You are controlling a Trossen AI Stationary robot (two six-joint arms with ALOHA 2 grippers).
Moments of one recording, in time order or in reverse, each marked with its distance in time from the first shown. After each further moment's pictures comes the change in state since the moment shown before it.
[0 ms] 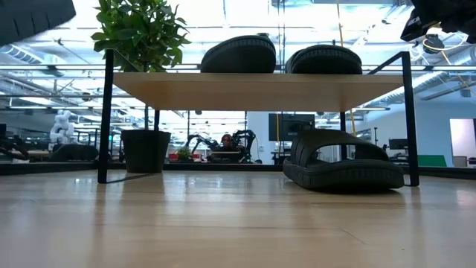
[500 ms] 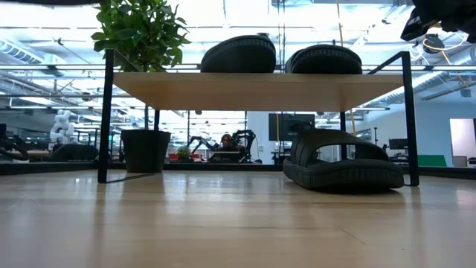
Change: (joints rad) left arm 0.070 0.371 0.353 0.051 0.229 0.368; right arm 0.000 0.000 0.000 0.008 0.000 0.008
